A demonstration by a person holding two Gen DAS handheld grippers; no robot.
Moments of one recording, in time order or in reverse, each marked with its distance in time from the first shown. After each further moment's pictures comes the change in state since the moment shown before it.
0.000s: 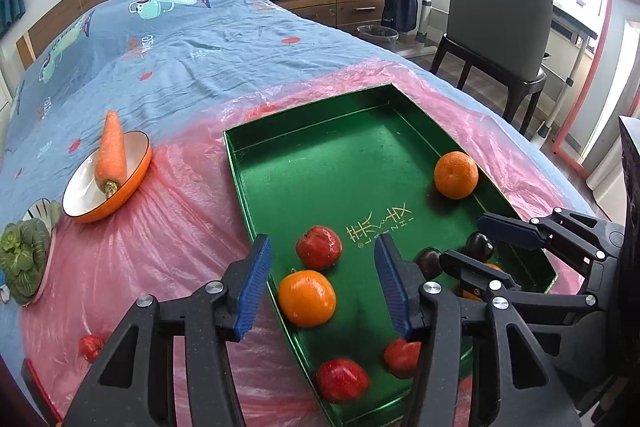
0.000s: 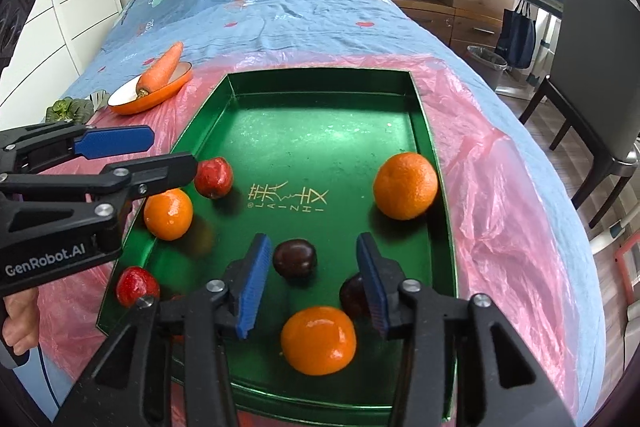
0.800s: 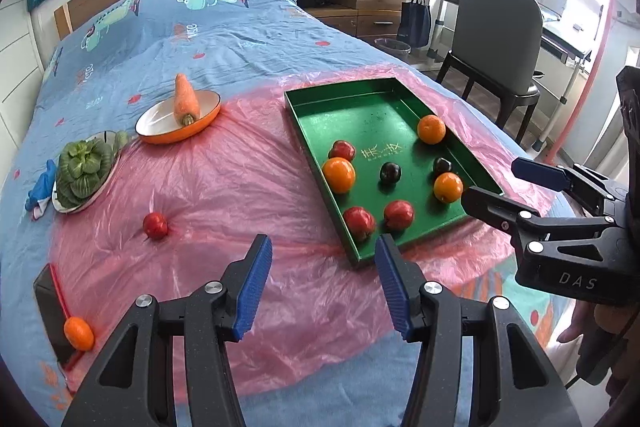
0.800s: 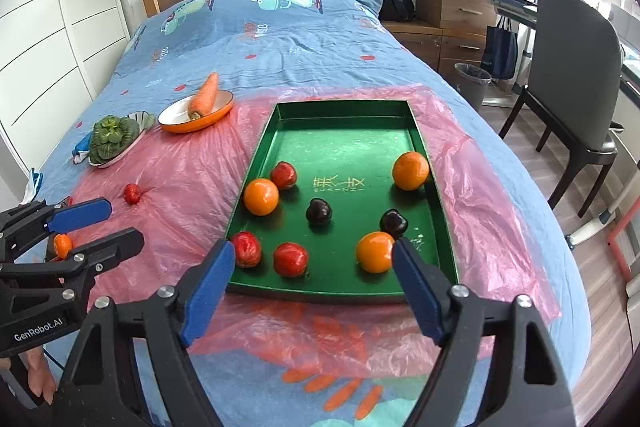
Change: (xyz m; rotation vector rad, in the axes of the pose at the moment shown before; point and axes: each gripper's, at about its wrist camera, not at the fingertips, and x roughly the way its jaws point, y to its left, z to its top) left arm -0.130 0.029 -0.101 -0.095 -0.028 0.010; right arm -0.117 0.057 -0.031 0.034 -0.085 -0.008
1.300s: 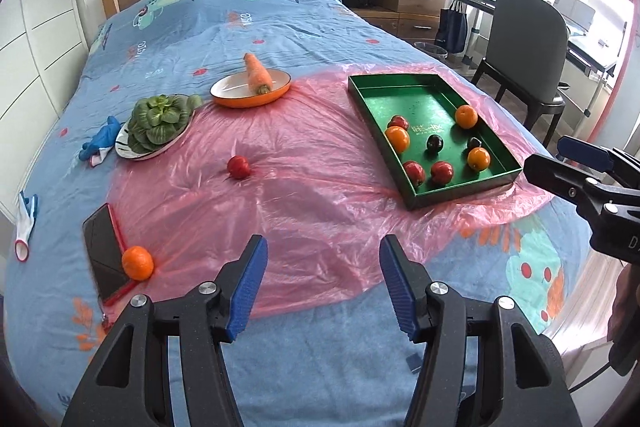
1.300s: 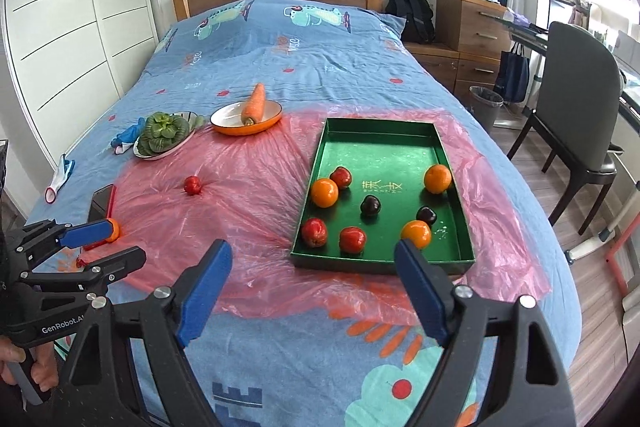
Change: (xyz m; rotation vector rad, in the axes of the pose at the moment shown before) left arm -0.069 0.048 -0.062 -0.081 -0.006 0.115; right arm -0.075 0.065 -0.016 -0.062 -0.048 0.033
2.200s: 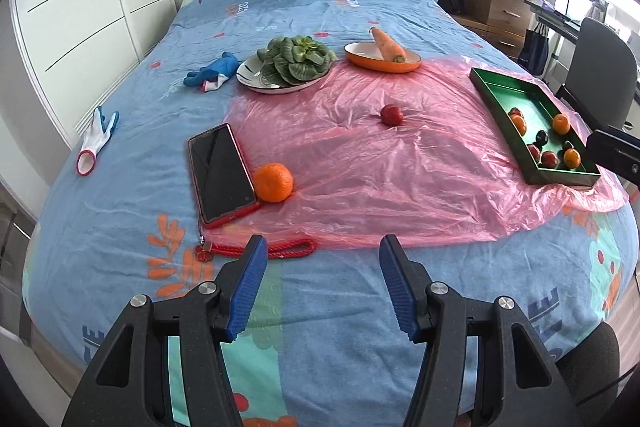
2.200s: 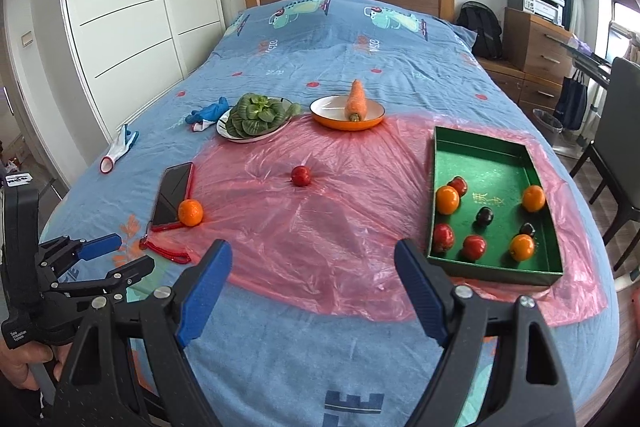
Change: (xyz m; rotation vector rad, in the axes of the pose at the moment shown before) left arm -0.016 0.128 -0.083 -0.203 0.019 0.204; right arm 0.006 0.121 -0.010 -0.124 0.007 0.179
